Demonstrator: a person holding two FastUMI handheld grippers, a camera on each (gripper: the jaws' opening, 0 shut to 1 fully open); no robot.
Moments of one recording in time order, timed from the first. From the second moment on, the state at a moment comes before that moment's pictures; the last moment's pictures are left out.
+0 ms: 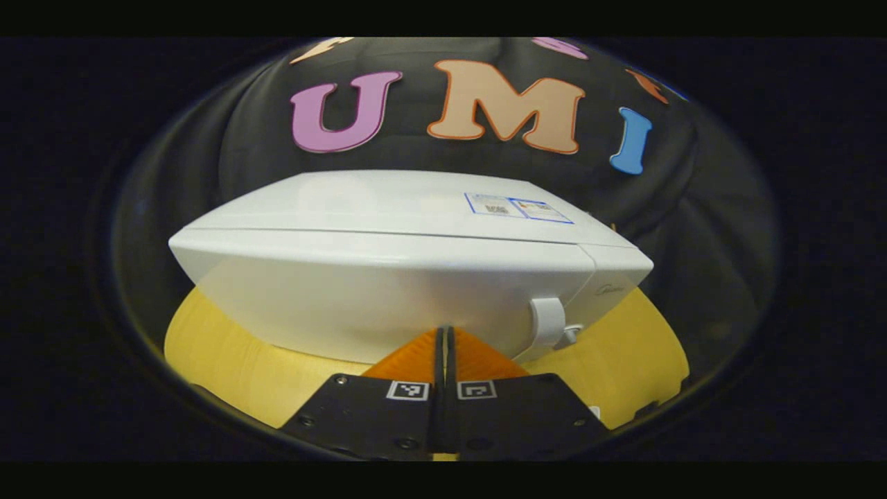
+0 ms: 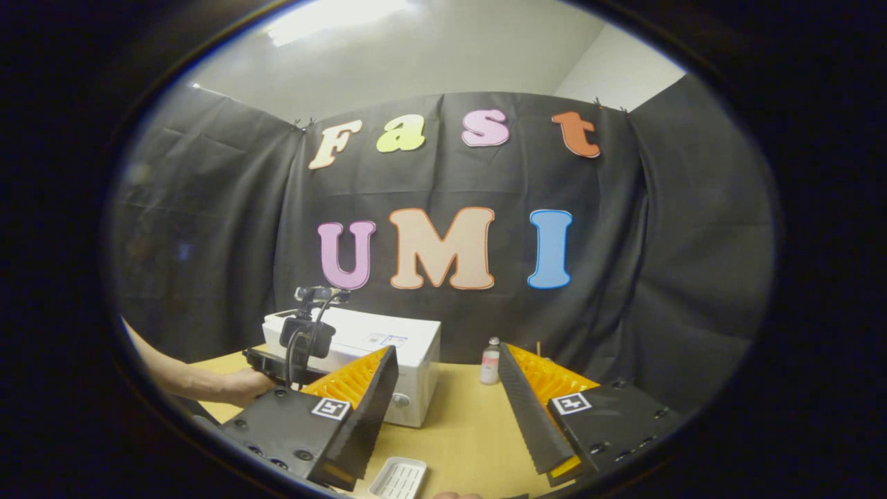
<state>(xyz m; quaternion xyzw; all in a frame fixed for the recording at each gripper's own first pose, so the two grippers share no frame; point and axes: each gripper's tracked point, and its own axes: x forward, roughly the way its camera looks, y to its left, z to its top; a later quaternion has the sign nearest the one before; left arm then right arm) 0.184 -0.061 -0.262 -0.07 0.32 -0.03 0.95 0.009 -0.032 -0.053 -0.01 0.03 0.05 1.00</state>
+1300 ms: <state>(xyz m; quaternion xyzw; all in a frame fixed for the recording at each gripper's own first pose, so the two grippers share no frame) 0.027 -0.019 -0.021 -0.03 0.04 -0.03 1.00 0.012 0.032 -0.025 0.01 0.00 0.09 1.00</state>
